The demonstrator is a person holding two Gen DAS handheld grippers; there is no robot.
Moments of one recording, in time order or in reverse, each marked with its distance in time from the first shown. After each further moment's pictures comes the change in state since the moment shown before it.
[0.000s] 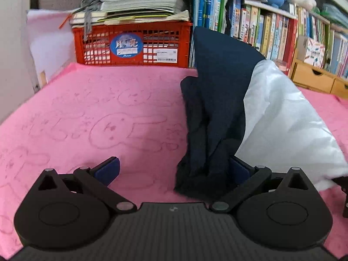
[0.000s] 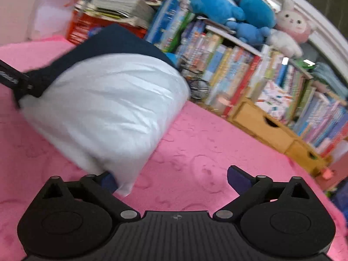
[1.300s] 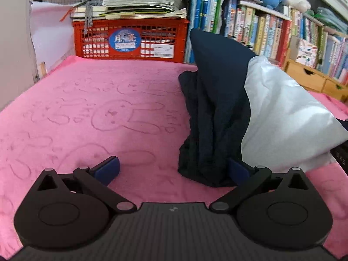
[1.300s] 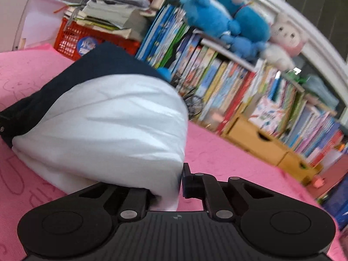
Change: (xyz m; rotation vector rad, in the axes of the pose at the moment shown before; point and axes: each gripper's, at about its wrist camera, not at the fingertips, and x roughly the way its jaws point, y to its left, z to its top) left arm -0.016 -0.006 -0.011 -0.013 0.014 -0.046; right arm 0.008 0.034 0.036 0.014 -0.040 -0.165
